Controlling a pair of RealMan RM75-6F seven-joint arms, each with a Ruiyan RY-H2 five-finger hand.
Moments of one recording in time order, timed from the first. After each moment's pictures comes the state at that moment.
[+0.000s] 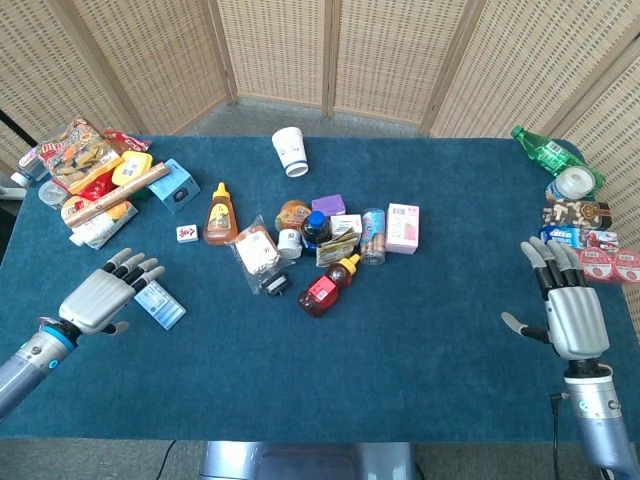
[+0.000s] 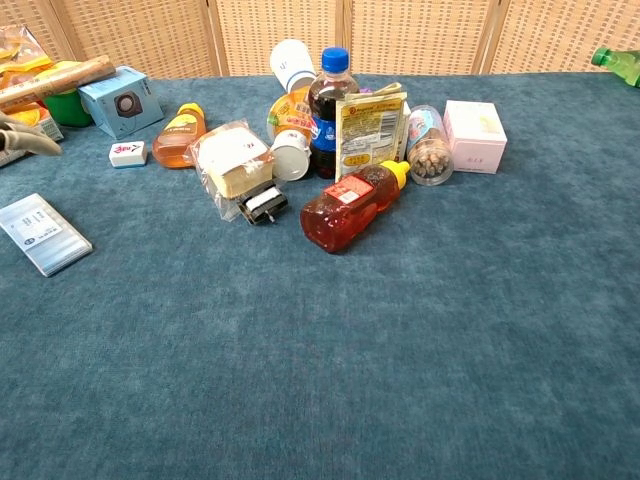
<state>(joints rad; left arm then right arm) -0.53 -1.10 0.02 -1.43 1.64 0.95 0.08 0.23 -1.22 0.15 -1.52 -1.51 1.49 0.06</state>
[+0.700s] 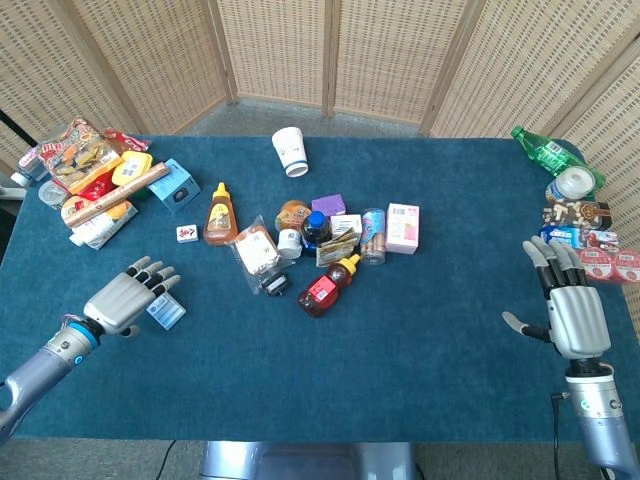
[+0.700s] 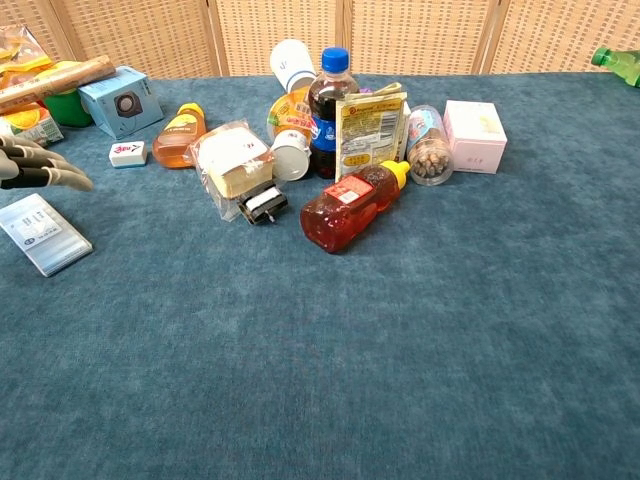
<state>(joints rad) -0.60 -1.14 0.04 -1.45 1.55 0.82 0.23 0.23 -1.21 0.16 -1.52 -1.50 1.49 0.08</state>
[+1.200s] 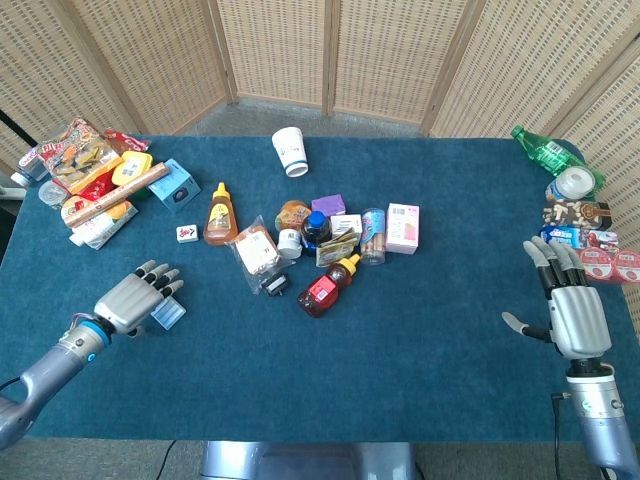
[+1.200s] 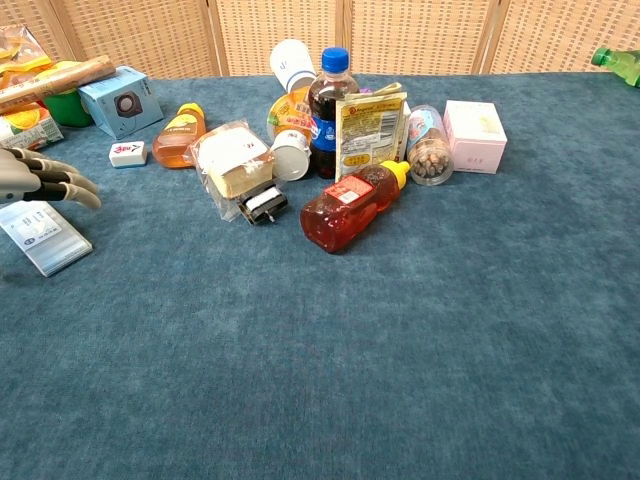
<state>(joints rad) -0.63 -1.18 0.03 -1.47 1.44 0.76 0.37 0.23 -1.21 0.16 -1.52 -1.50 1.48 0.11</state>
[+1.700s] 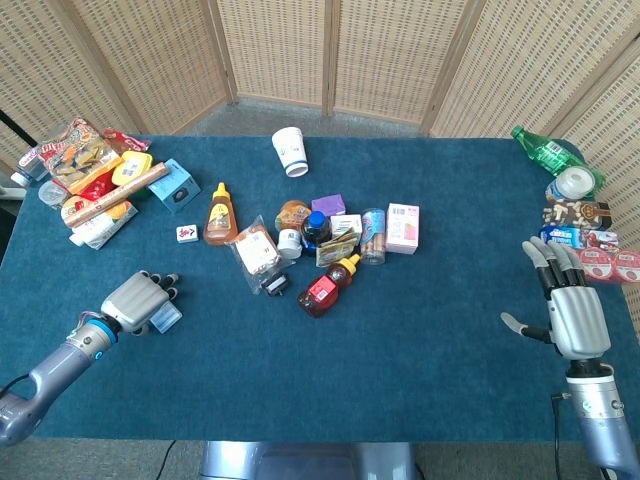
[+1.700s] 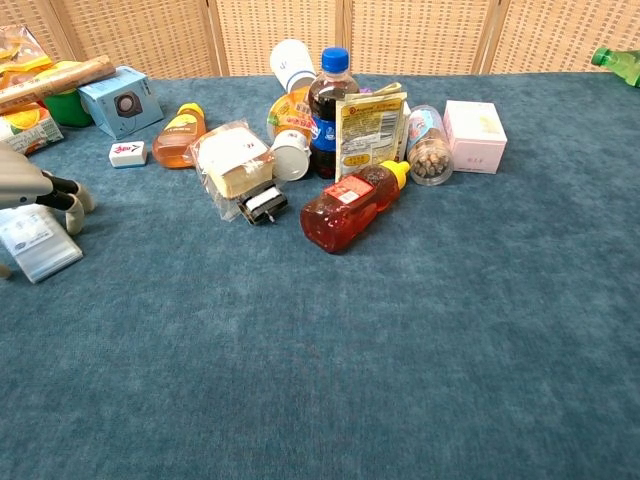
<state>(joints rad) -0.65 -1.21 0.04 -1.45 1.42 0.76 0.41 0.23 -1.21 0.15 -1.52 -1.51 1.49 0.12</state>
